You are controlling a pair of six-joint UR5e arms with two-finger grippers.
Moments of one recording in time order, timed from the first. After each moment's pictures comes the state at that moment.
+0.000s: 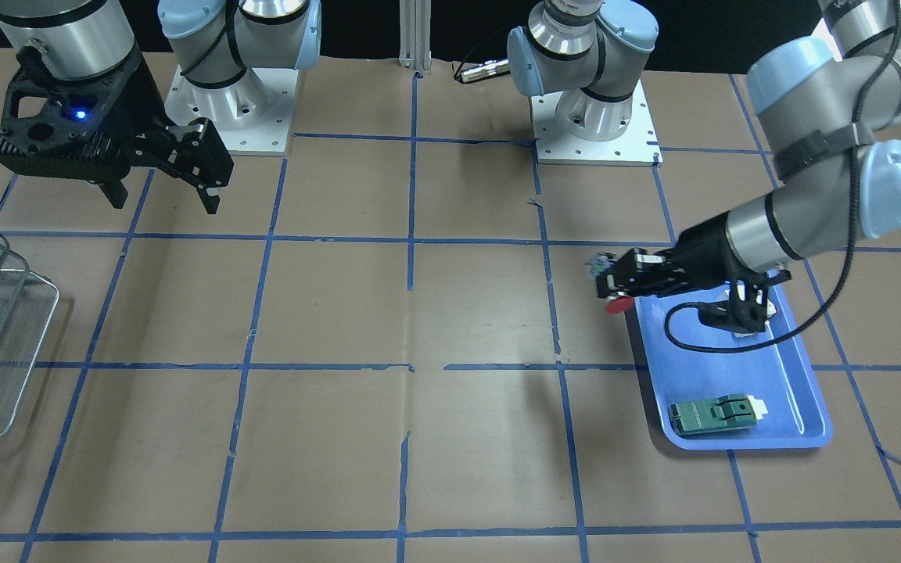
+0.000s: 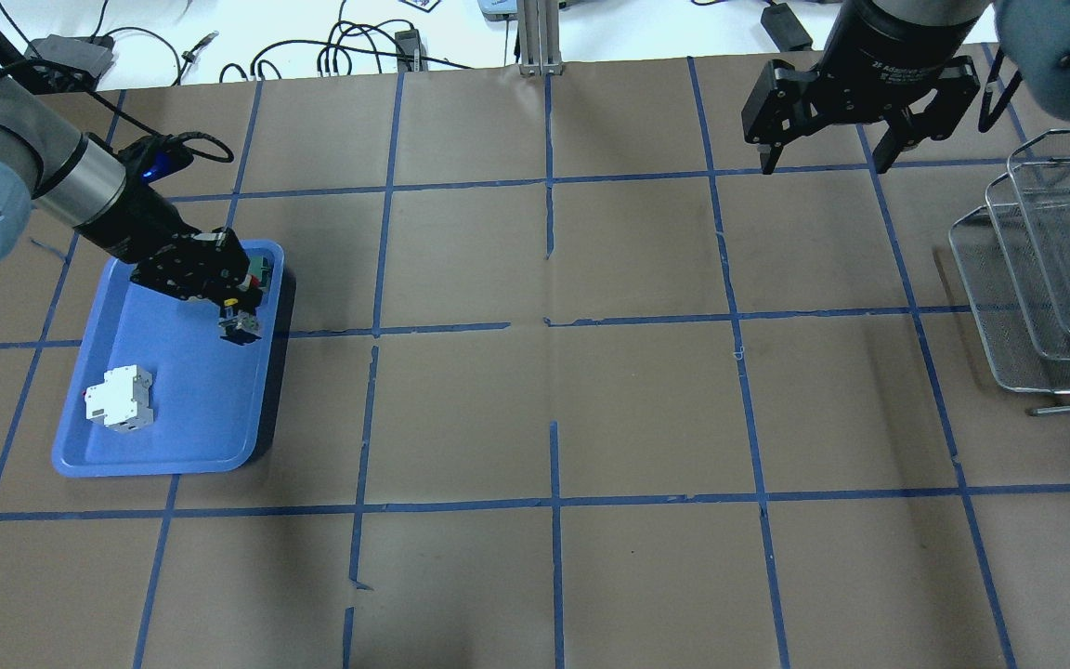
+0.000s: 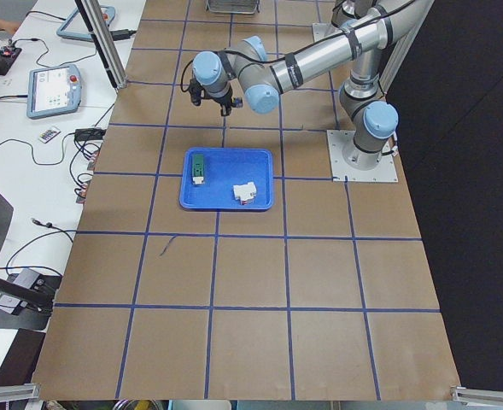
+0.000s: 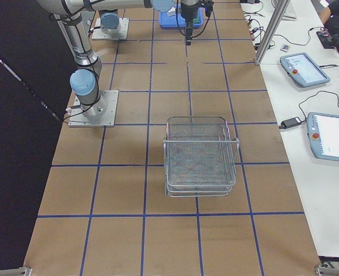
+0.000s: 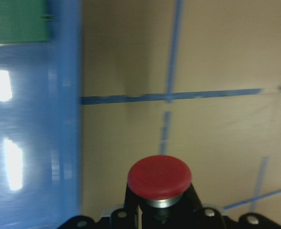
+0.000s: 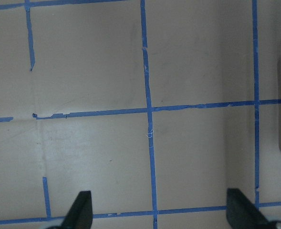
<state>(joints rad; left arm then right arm) -1.33 -1.74 -1.72 -1.55 0.99 0.23 1.58 -1.54 1.48 -1.57 -1.58 0.06</state>
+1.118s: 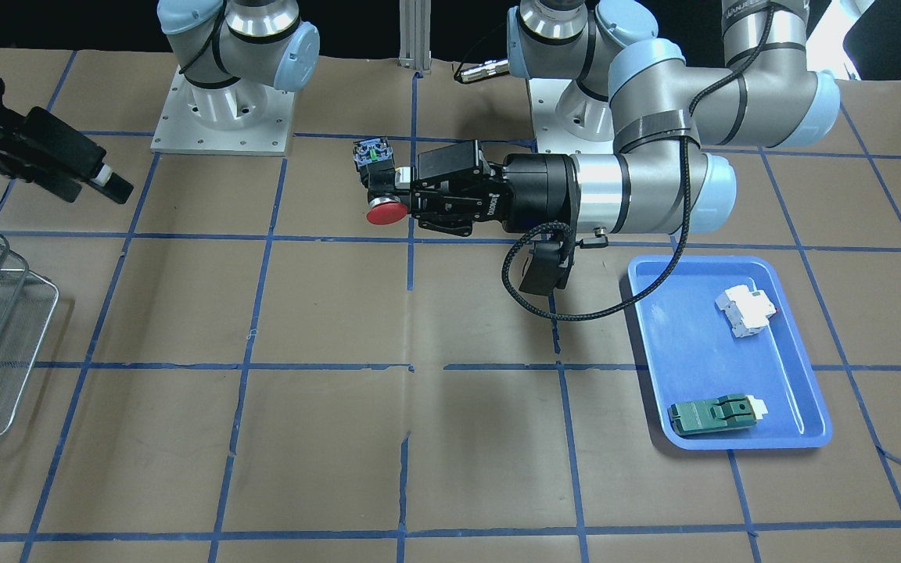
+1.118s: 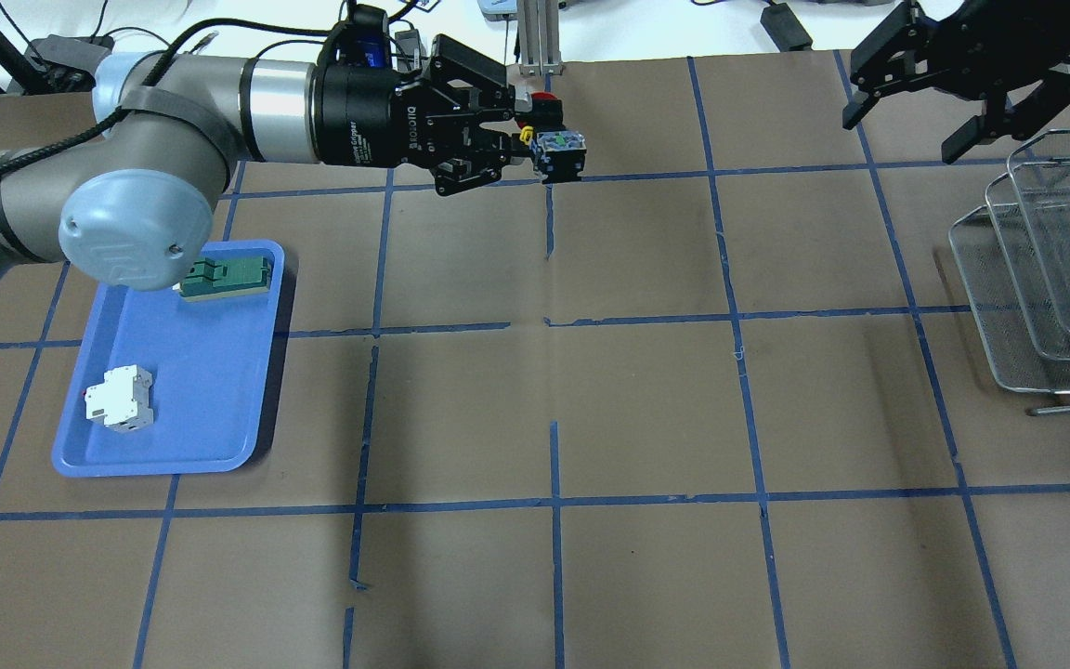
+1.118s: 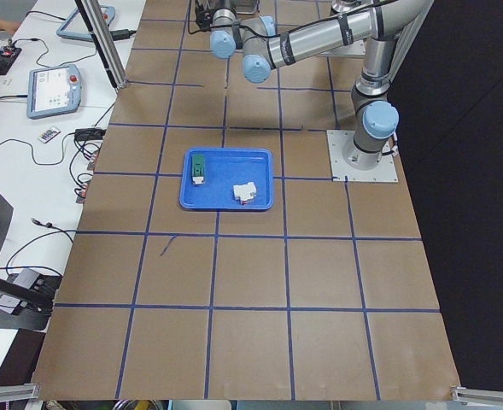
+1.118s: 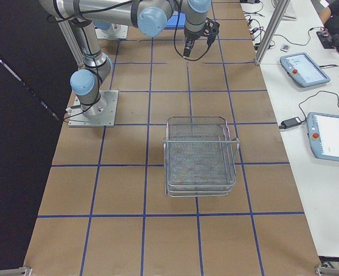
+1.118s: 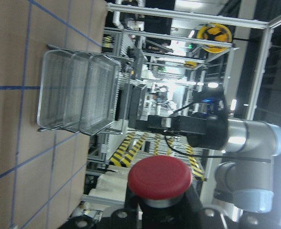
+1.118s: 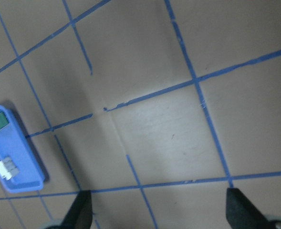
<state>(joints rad) -1.56 -1.76 -1.83 -1.34 0.01 0.05 1.21 -1.54 1.47 -1.27 -1.07 -0.05</state>
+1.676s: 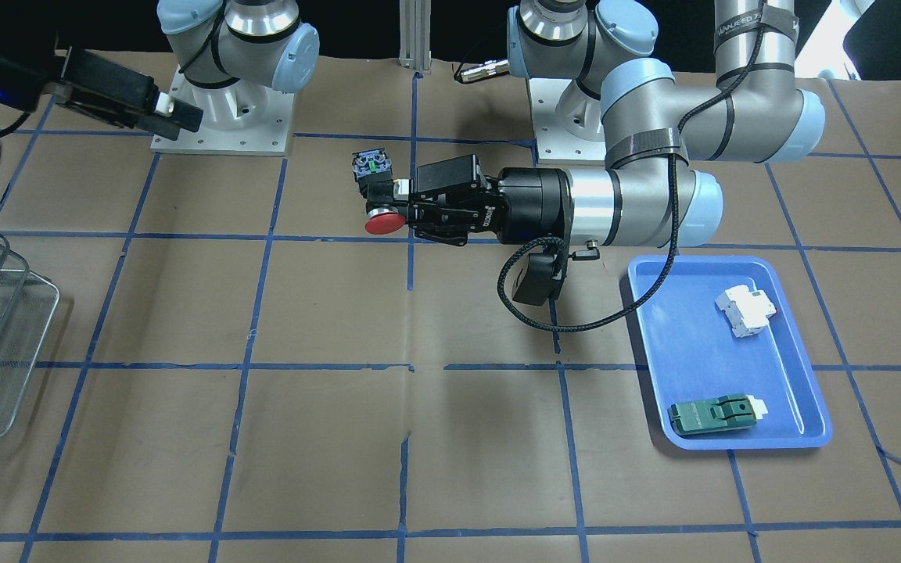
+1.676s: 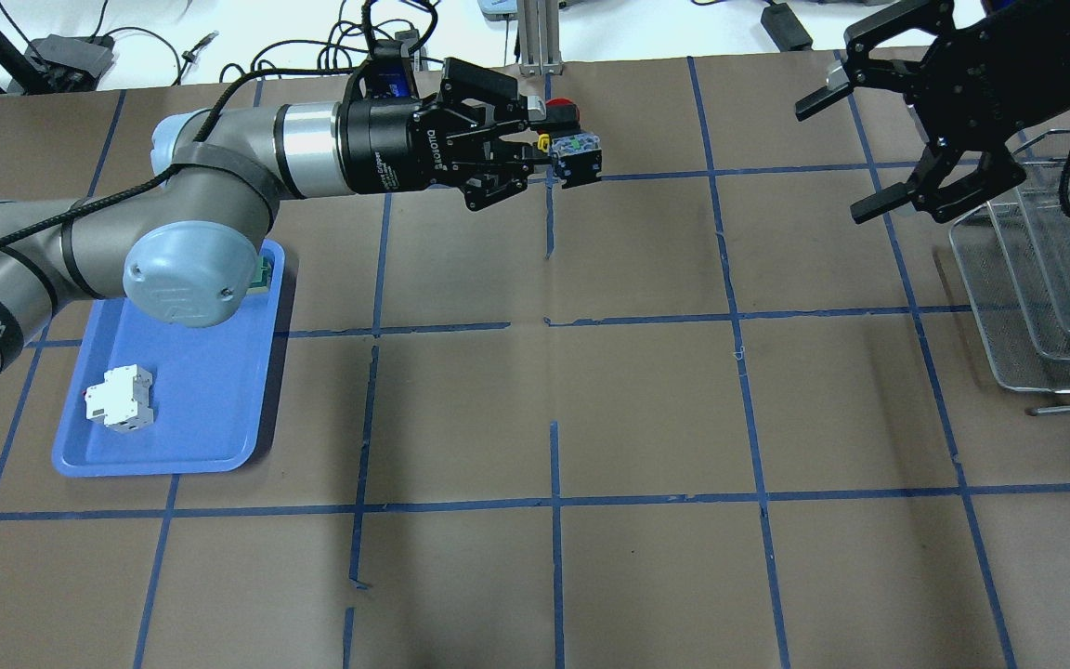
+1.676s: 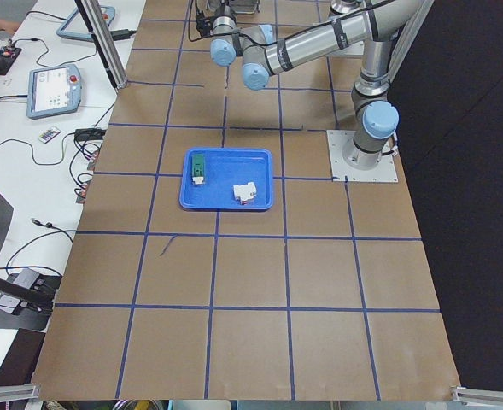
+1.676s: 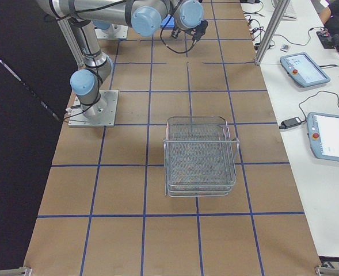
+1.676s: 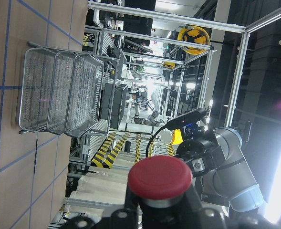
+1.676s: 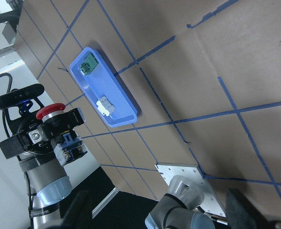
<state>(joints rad) -1.57 -1.79 -1.85 -1.29 -0.01 0.05 1.21 -1.57 1.50 -0.92 -0.75 -0.11</state>
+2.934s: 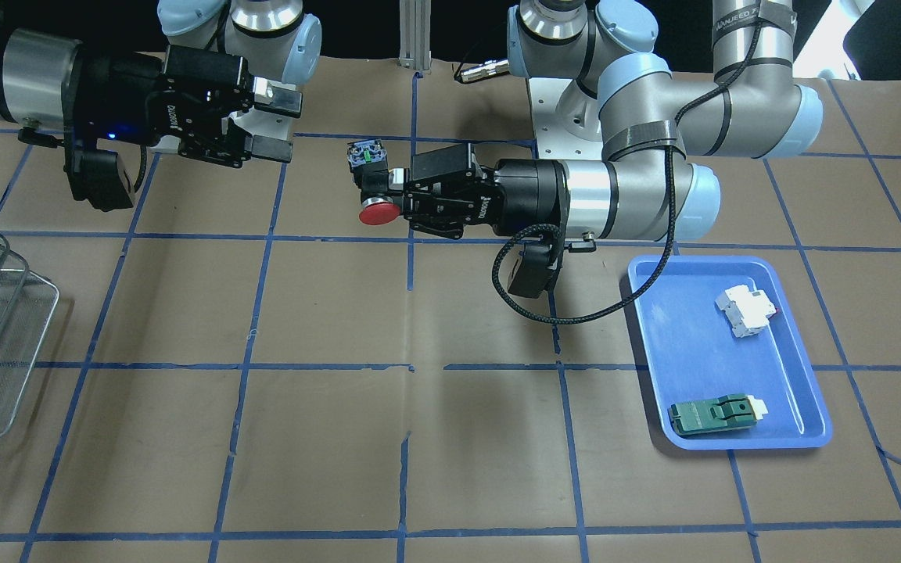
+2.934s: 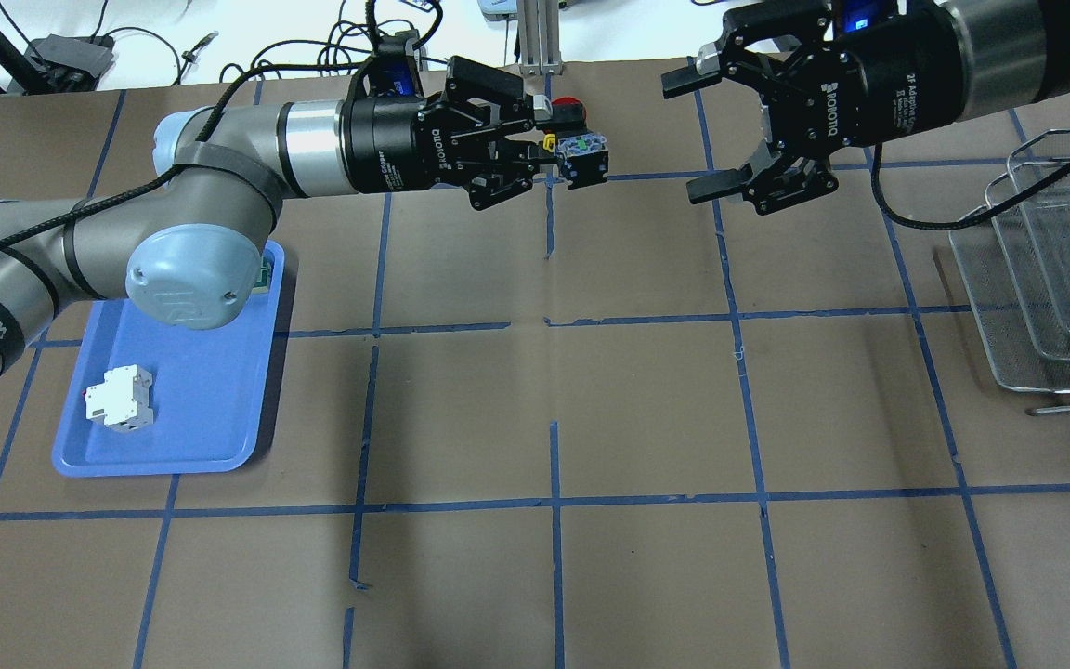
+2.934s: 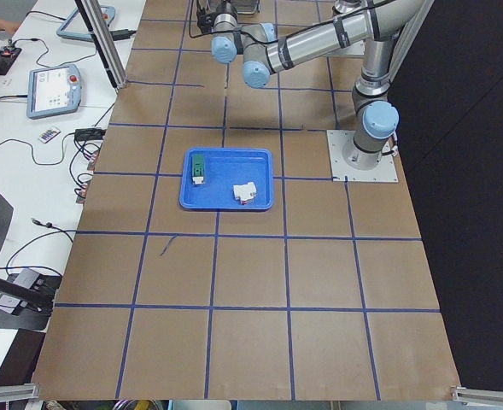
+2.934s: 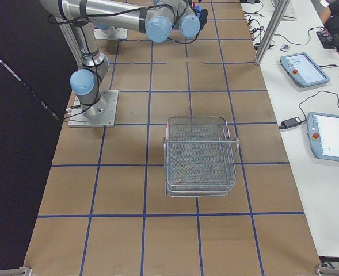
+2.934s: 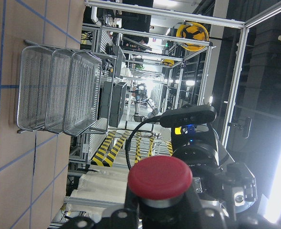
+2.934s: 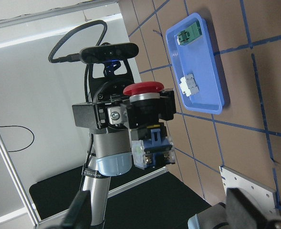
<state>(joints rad) -1.58 -1.77 -1.85 -1.27 -0.02 0.04 1.34 -1.53 1.59 -0.88 -0.42 -0.51</state>
